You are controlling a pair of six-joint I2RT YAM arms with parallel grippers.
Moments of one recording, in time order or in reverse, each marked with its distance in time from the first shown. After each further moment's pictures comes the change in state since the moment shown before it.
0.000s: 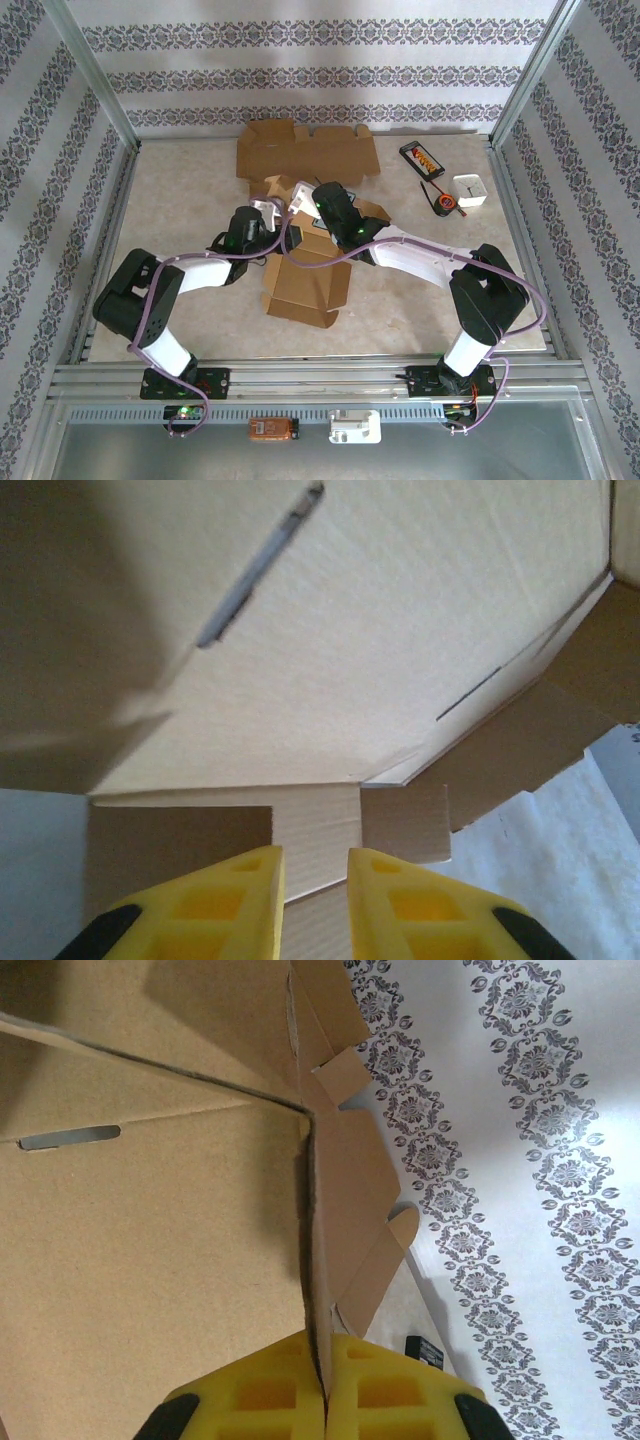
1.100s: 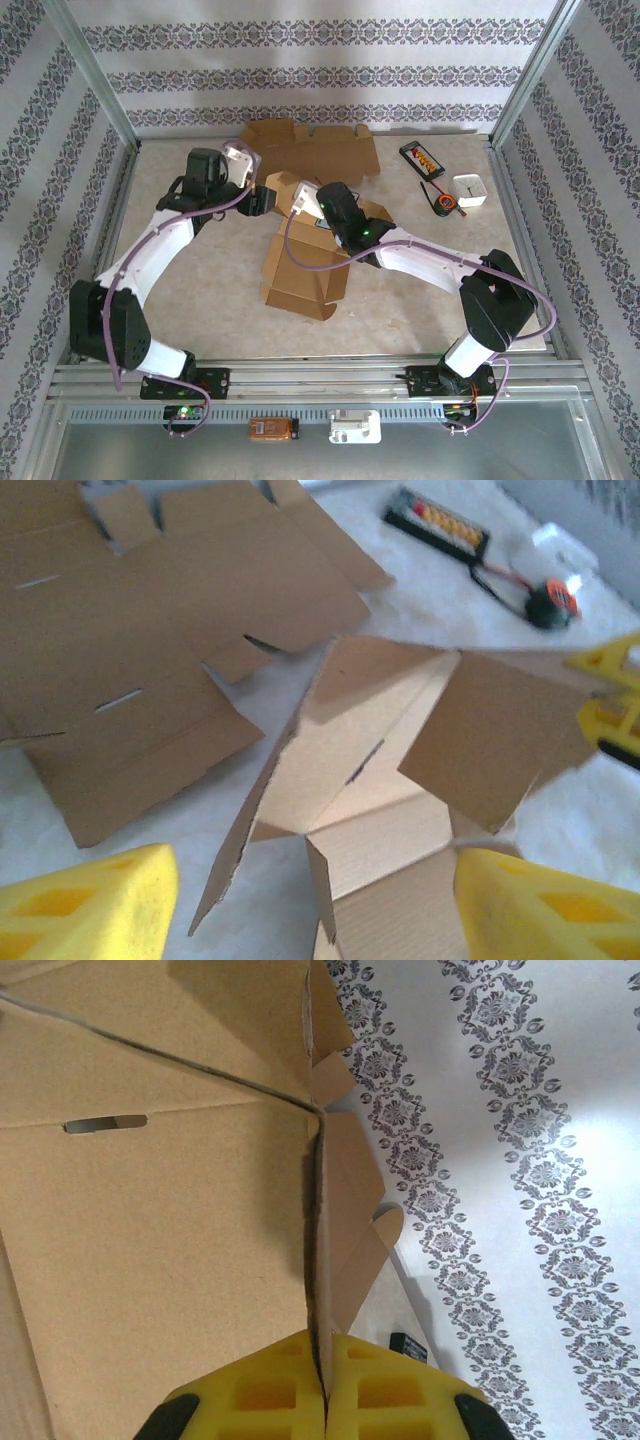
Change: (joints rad) left arm 0.239 -0.158 0.516 -0.866 0.084 0.636; right arm 0.005 -0.053 -0.024 -0.007 0.002 -0.022
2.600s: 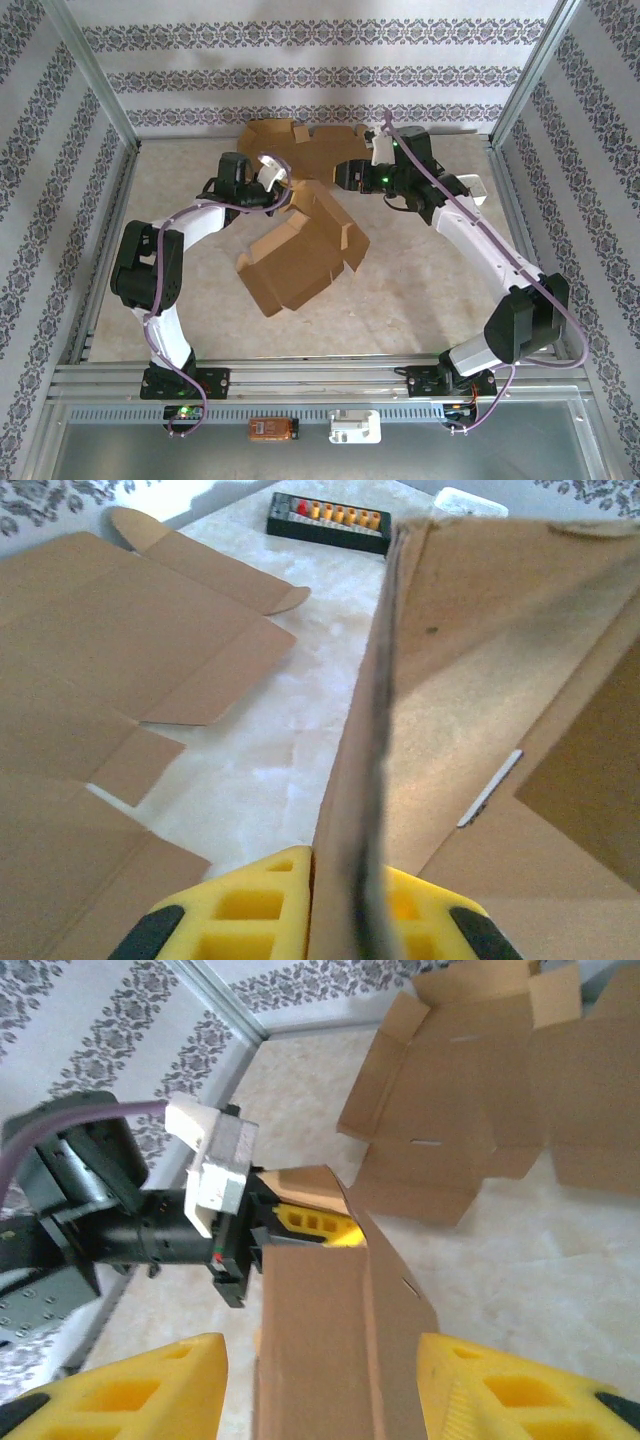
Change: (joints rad) left arm -0.042 0.355 -0.021 0.487 0.222 0.167; right arm -0.398 -0.124 0.240 -0.397 -1.022 1.209
